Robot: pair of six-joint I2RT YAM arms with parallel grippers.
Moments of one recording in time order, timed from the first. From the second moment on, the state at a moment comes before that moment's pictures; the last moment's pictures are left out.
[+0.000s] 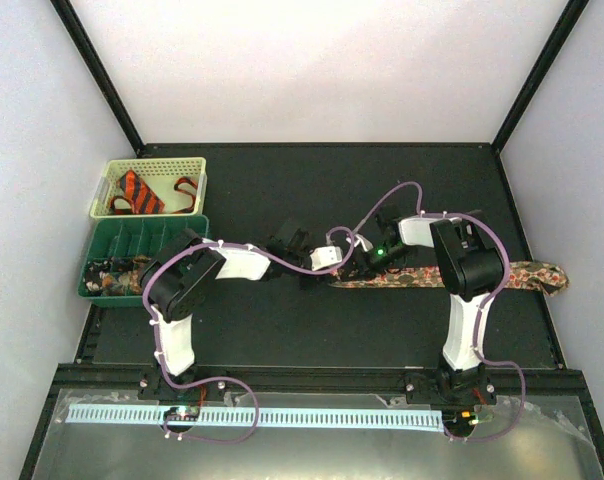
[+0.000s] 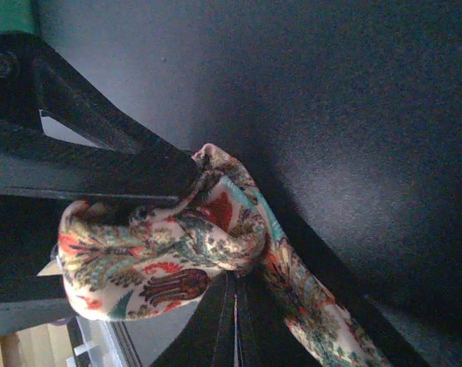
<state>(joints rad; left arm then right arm) -0.70 1.90 0.93 0.13 0.49 0.50 0.32 2.01 1.08 -0.62 -0.91 -0.05</state>
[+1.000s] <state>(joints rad) -0.74 1.96 1.06 -0.01 0.40 0.59 0.26 1.88 1.03 -0.68 -0.95 -0.10</state>
